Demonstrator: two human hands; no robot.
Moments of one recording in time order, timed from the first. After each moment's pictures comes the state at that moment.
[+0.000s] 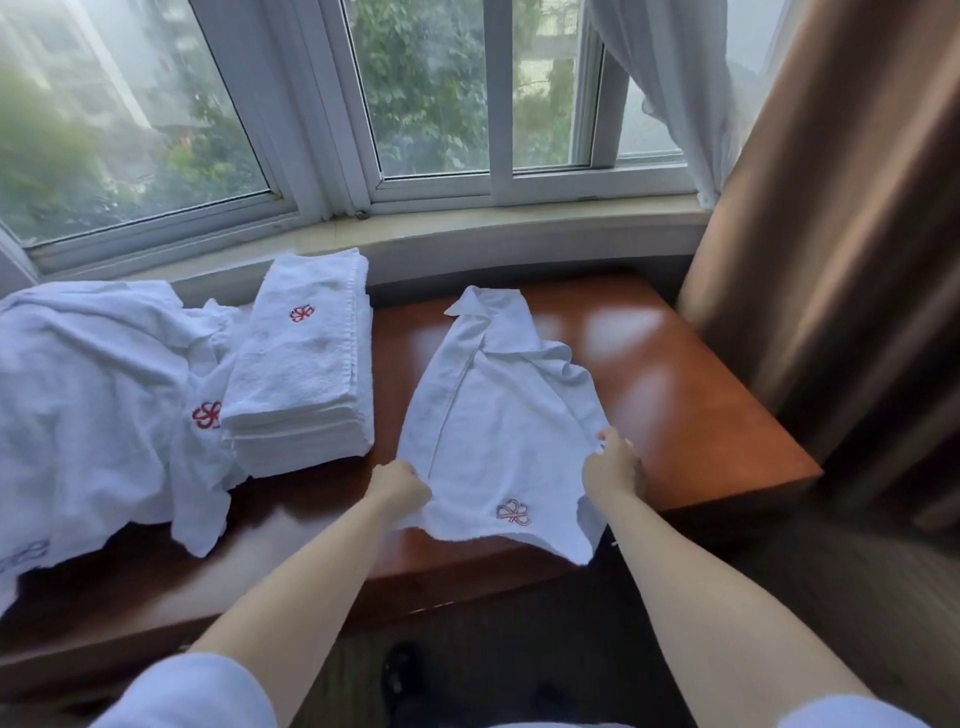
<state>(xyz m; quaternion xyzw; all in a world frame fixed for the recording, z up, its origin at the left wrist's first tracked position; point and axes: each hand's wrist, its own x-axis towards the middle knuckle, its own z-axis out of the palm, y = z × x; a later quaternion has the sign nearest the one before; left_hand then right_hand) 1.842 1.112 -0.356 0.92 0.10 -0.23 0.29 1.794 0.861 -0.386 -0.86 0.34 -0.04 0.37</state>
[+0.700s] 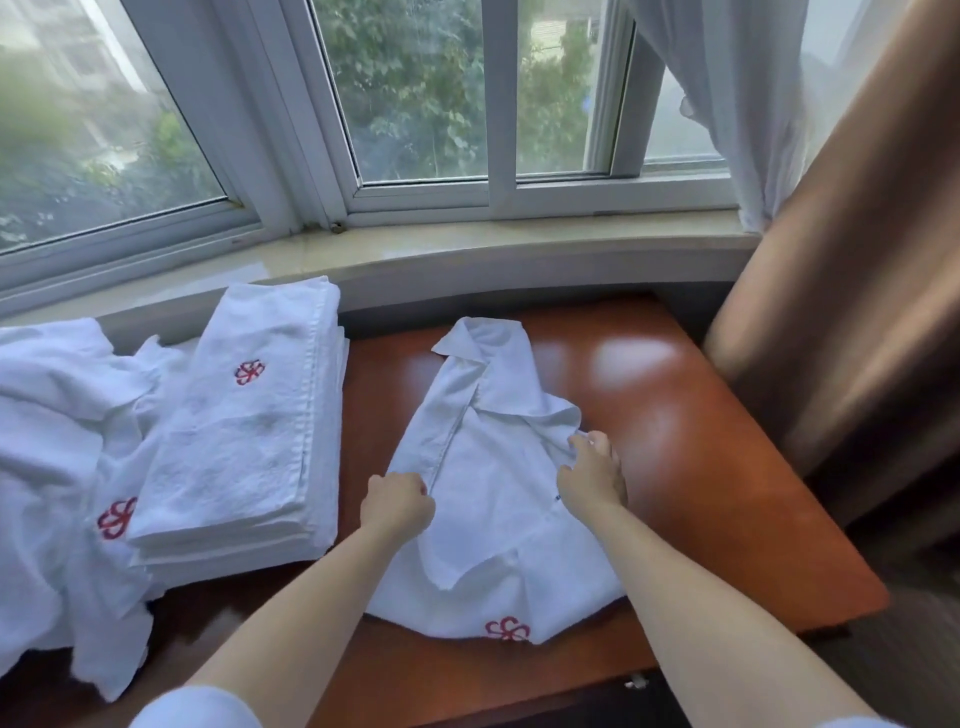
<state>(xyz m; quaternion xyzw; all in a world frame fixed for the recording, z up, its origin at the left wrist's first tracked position) 1.984 1.061 -0.382 0.98 0.00 -0.20 0.10 1.948 0.825 -0.401 -0.92 0.24 0.03 0.30</state>
